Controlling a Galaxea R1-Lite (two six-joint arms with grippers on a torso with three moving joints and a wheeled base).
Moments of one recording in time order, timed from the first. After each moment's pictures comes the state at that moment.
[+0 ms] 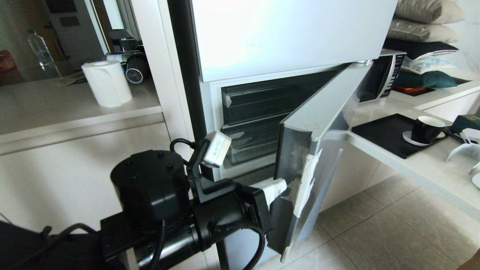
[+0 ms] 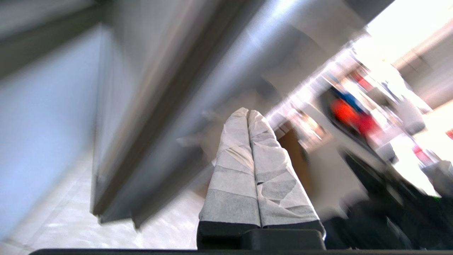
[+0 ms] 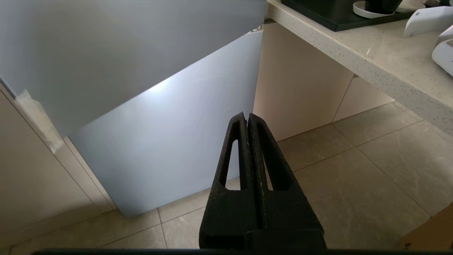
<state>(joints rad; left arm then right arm) -0.90 1.70 -0.68 -0.99 -0.08 -0.47 0.00 0.00 0.00 0.00 0.00 0.00</state>
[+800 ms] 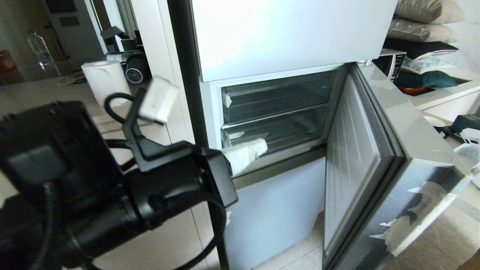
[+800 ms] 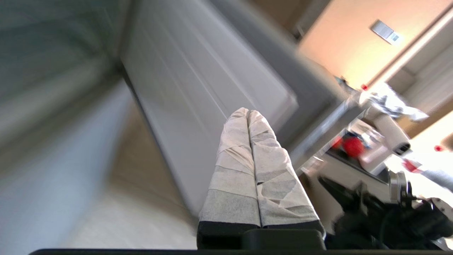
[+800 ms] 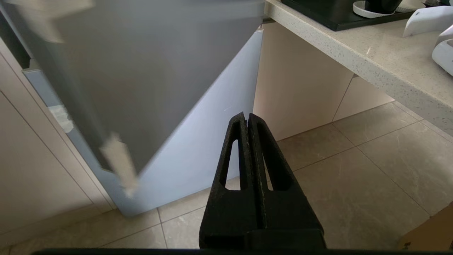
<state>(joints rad) -0.84 1.48 -0.75 -0.85 -0.11 -0.38 0.00 0.00 0.00 0.00 0.00 0.00</state>
